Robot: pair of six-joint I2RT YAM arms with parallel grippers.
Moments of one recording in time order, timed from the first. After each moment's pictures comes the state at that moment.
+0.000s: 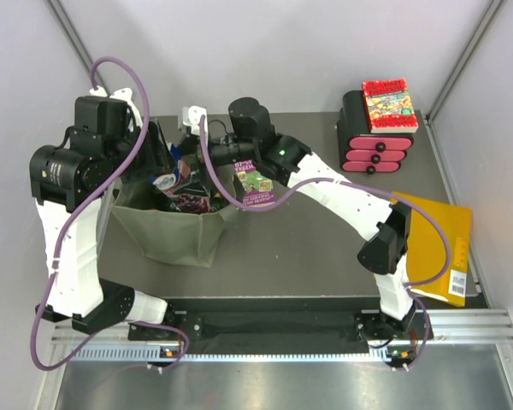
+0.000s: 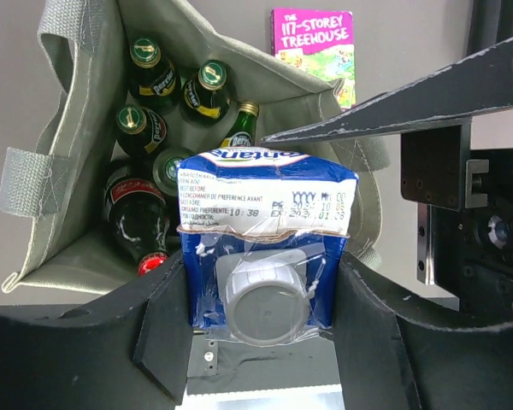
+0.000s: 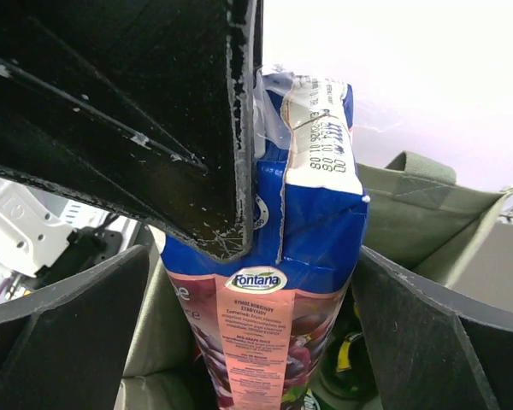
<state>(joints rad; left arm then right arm) -0.29 1.41 2.31 -1.59 -0.09 -0.43 0.95 2.00 2.17 -0.31 -0.76 -0.21</state>
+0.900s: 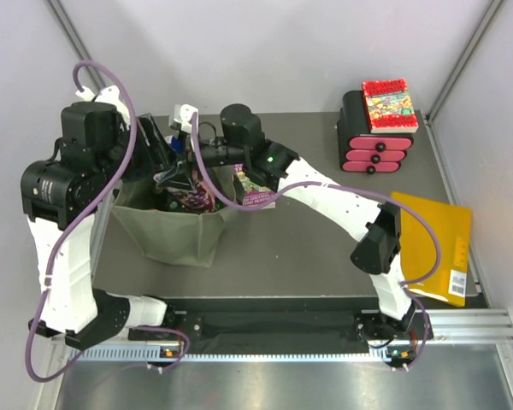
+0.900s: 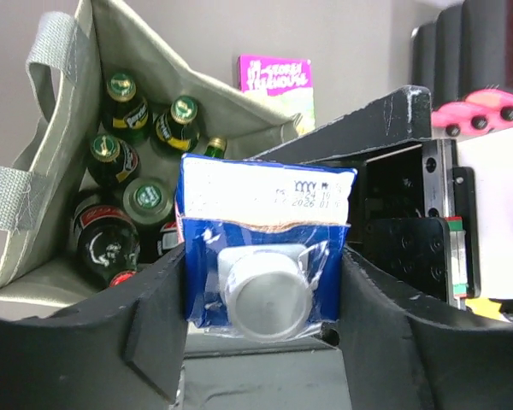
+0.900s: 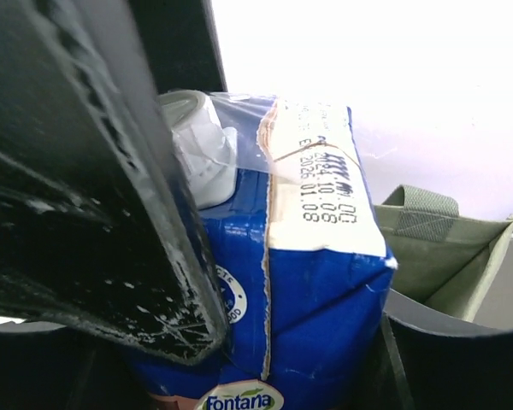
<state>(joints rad) -0.29 1.33 2.24 -1.47 -0.08 -0.49 0.98 2.05 2.17 -0.14 -0.69 -0.06</state>
